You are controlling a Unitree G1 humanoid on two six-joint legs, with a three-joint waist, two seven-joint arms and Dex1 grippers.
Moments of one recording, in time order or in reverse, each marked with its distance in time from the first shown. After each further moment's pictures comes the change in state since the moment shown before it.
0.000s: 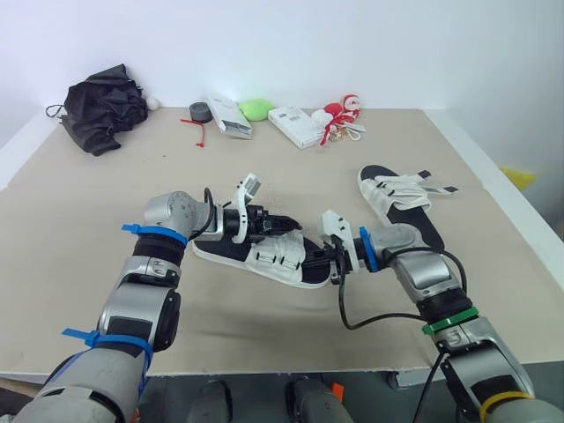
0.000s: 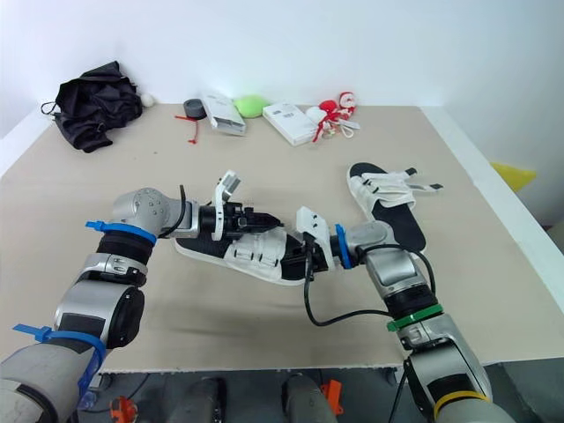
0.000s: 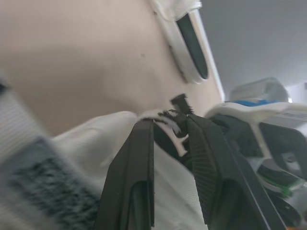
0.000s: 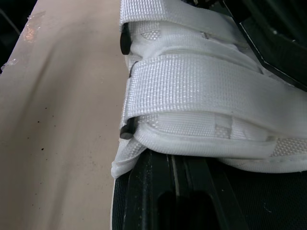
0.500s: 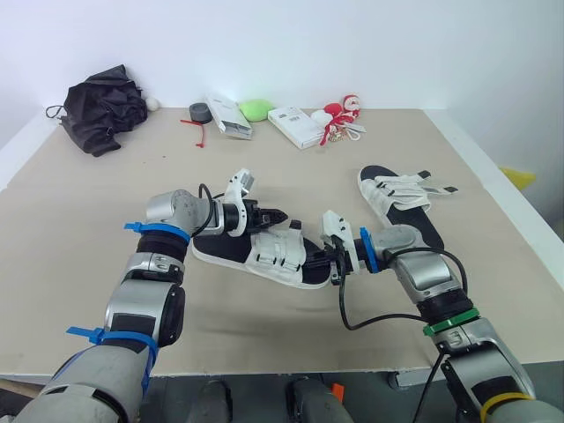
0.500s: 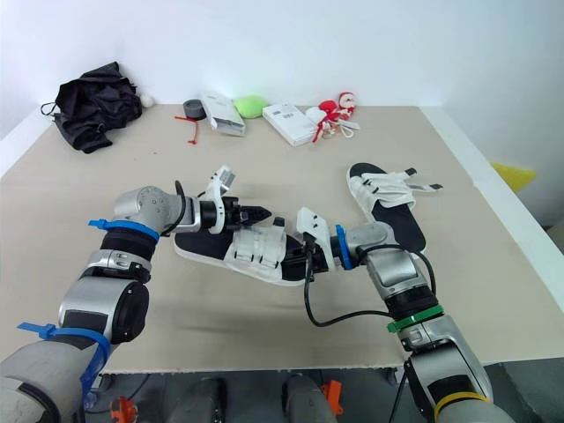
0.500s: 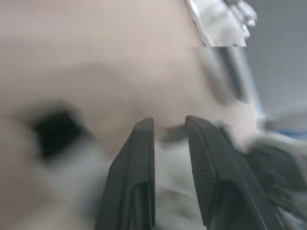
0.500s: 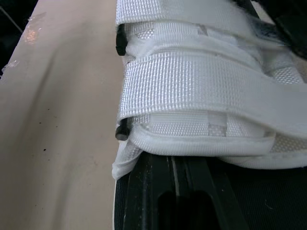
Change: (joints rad) left arm -0.030 -0.034 0.093 0.062 0.082 -0.083 0.142; right arm 0.003 -0.004 -0.006 -0.019 0.001 0.020 0.005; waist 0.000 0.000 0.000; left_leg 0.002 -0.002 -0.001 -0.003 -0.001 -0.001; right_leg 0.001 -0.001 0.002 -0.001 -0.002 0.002
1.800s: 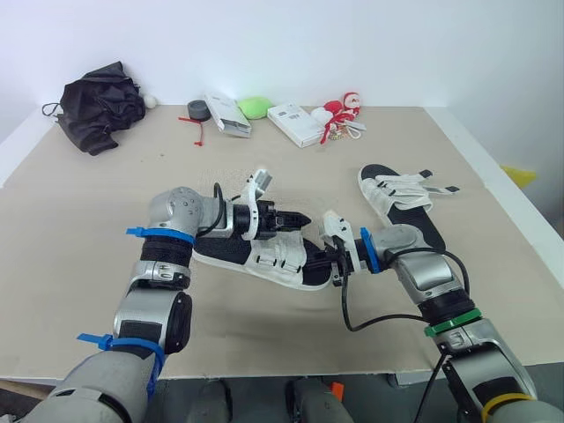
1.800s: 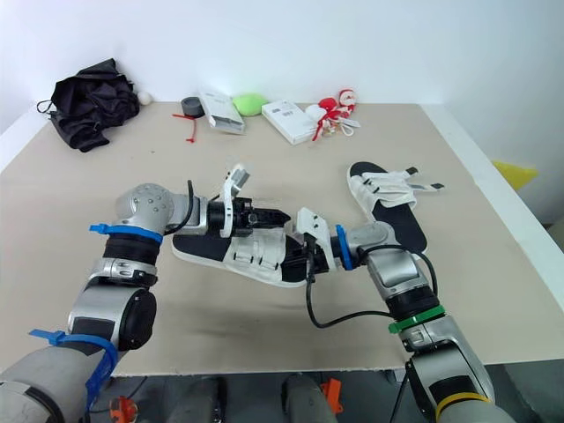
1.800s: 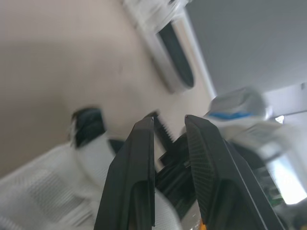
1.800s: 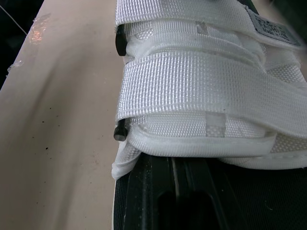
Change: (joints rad) left arm 0.052 -0.035 -0.034 -0.217 -0.111 0.192 -0.043; right arm 0.008 -0.003 0.000 -0.014 0.010 0.002 -0.003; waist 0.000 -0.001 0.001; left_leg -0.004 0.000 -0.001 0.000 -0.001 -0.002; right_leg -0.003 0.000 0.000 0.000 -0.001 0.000
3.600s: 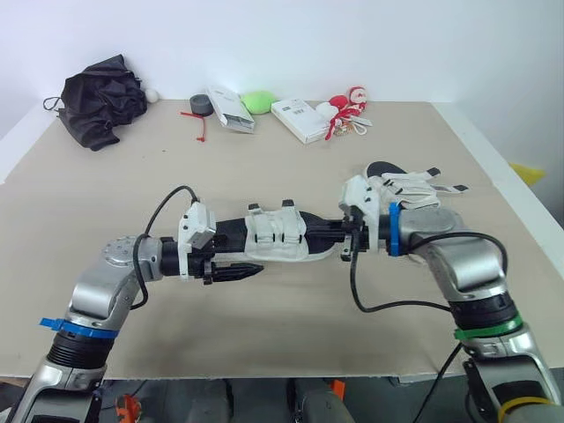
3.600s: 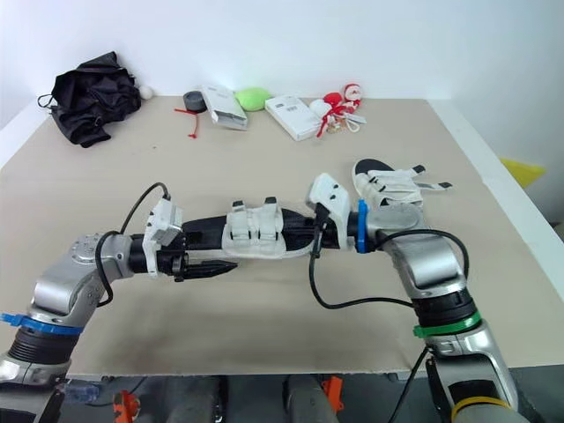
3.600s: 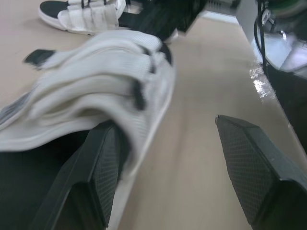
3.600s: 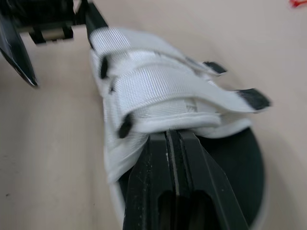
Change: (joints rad) left arm 0.612 0.396 -0.166 -0.680 0.215 -0.897 -0.568; right arm 0.011 -0.099 -0.140 -0.368 0.091 0.262 -0.235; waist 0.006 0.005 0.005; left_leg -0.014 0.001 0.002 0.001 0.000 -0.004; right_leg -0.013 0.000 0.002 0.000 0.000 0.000
